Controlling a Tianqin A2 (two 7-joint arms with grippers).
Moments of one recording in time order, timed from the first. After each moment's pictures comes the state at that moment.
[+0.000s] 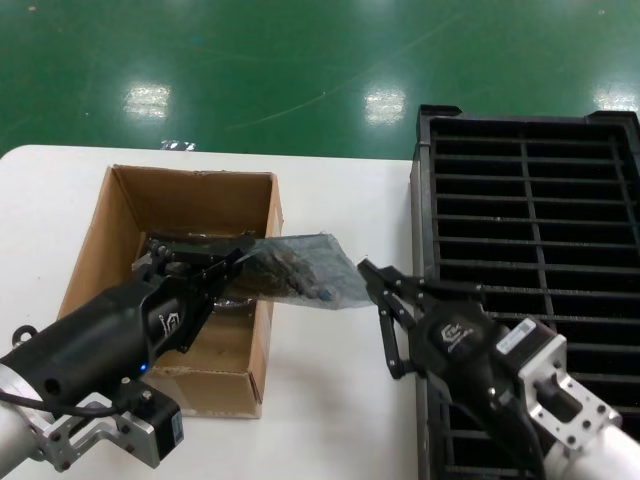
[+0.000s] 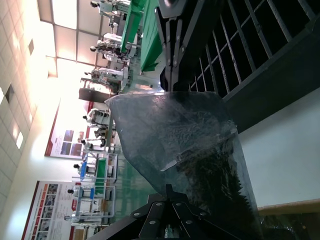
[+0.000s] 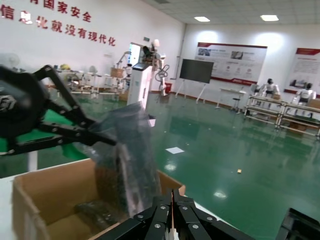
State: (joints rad) left arm -0.02 -0.84 1.69 -1.99 -1.43 0.30 0.61; right arm 0.46 0.77 -2.49 1.89 2.31 0.20 -0.28
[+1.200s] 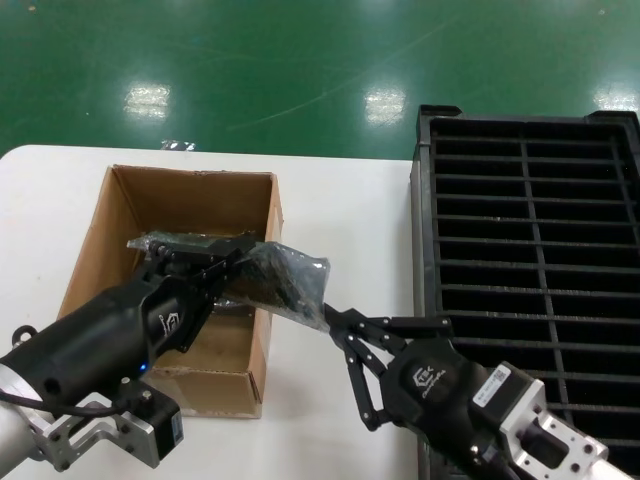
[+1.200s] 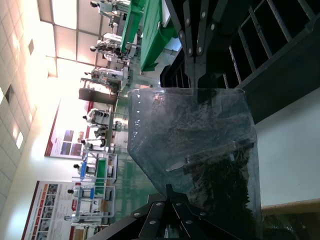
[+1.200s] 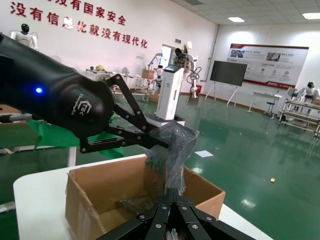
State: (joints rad) left arm -0.02 -0.84 1.69 -1.99 -1.43 0.30 0.61; right arm 0.50 0.83 -2.61 1.95 2.25 0.16 -0.23
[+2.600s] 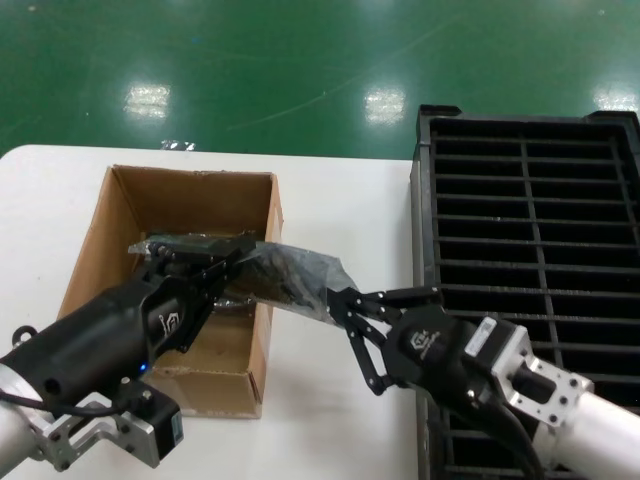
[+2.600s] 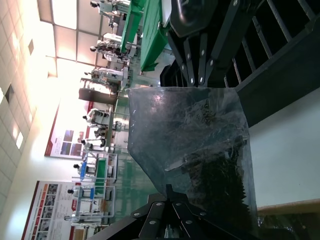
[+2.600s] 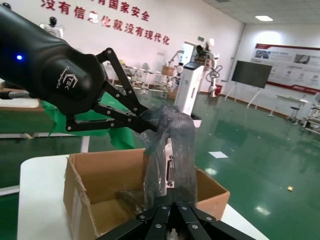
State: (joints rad) left arm -0.02 -0.84 1.69 -1.99 -1.43 0.30 0.61; right arm 0.60 0.77 -2.53 1.74 2.06 -0.10 -0.04
